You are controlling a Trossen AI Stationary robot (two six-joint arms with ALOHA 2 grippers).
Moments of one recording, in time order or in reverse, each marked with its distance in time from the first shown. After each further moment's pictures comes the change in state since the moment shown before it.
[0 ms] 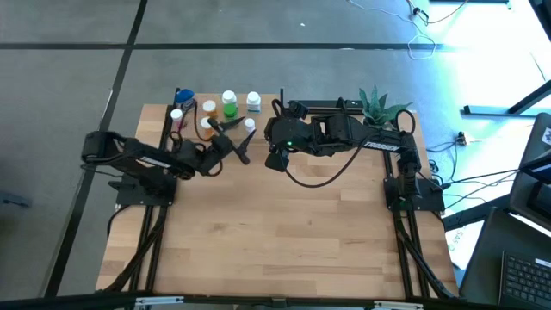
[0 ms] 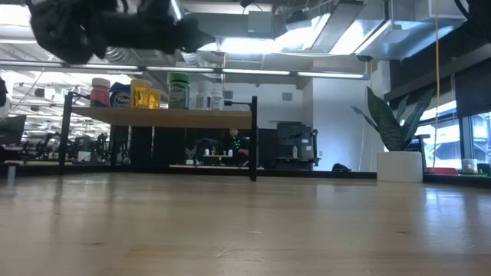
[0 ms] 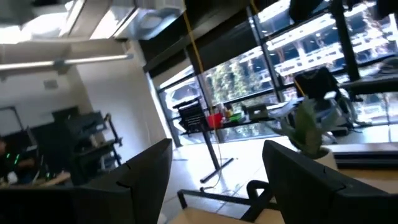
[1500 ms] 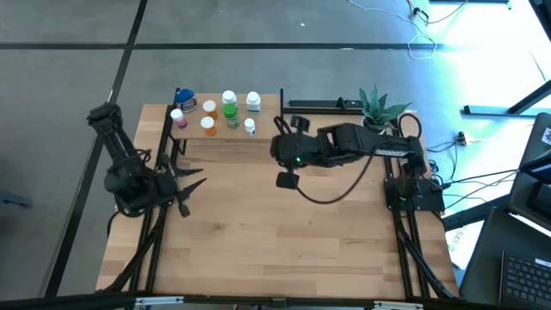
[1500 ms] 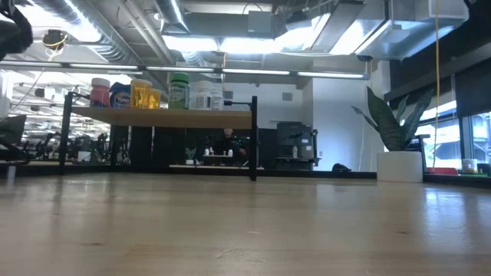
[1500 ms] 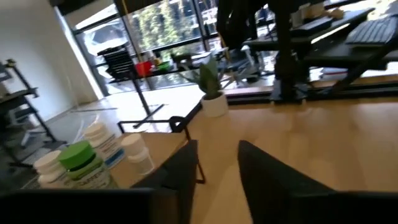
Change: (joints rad) left arm -1.116 -0.661 0.021 -0.730 -0.951 0.088; right arm 0.090 -0.031 0.000 -0.094 -0.088 -0.007
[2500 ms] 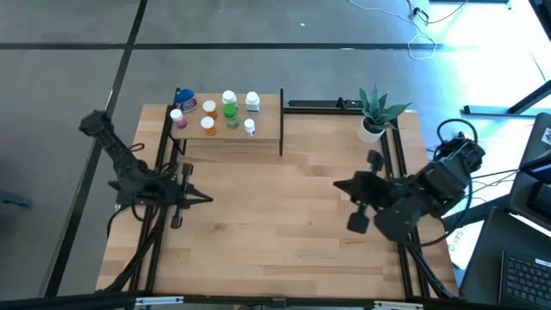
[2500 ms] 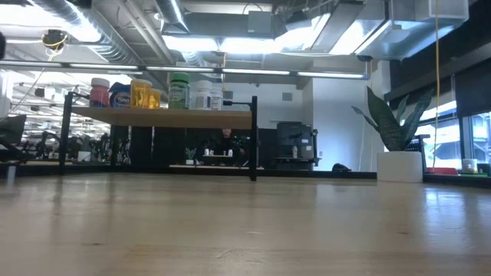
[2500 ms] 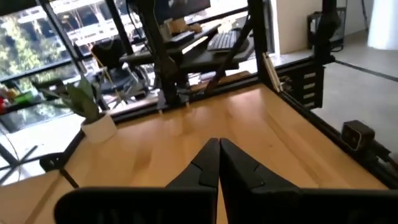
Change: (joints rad) left arm 0.221 -0.180 0.001 -0.609 0.834 -0.439; right arm 0.539 -0.396 -0.341 -0.205 0.362 0.618
